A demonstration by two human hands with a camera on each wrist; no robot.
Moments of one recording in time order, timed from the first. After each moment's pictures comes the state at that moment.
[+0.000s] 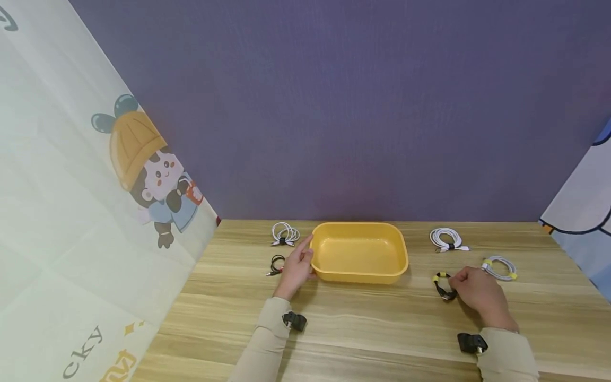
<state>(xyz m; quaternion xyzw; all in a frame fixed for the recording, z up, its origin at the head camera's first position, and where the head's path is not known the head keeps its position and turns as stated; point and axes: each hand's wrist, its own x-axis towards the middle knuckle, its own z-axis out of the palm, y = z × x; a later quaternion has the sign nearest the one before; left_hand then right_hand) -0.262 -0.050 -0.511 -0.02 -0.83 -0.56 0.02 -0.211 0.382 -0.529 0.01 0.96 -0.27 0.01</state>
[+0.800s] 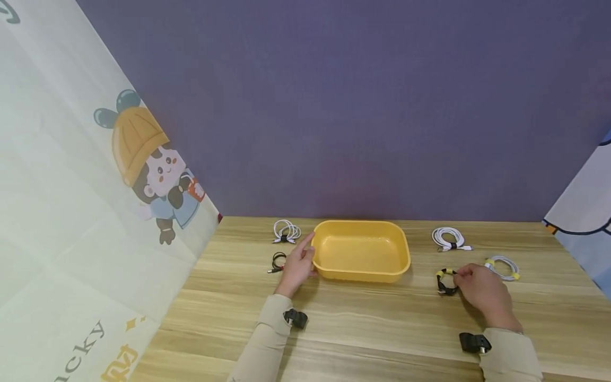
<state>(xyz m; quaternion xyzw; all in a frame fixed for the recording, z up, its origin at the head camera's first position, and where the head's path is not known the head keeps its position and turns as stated) -0.264 -0.049 -0.512 -0.01 -0.83 -0.56 0.02 -0.212 0.381 -0.522 0.02 0.96 -0.27 -0.02</state>
